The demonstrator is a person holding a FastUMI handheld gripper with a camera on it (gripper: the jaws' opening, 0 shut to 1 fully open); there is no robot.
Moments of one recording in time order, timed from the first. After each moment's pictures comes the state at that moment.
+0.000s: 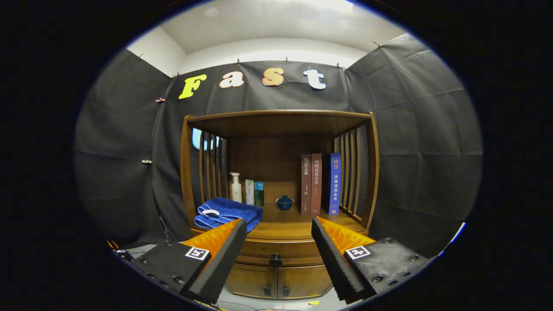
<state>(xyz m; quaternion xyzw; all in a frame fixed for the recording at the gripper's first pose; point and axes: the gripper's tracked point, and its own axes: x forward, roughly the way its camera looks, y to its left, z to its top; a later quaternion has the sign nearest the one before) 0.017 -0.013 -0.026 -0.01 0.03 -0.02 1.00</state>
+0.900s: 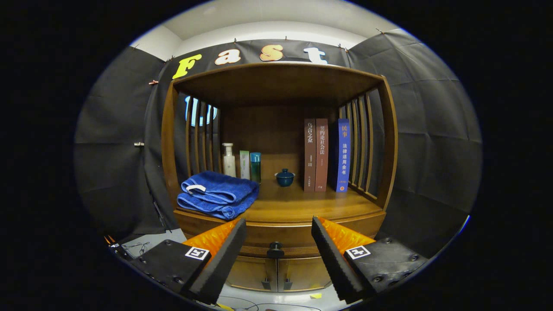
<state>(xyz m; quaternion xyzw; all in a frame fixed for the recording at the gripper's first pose) 0.073 -0.011 -0.120 0.00 0.11 -0.03 0.99</state>
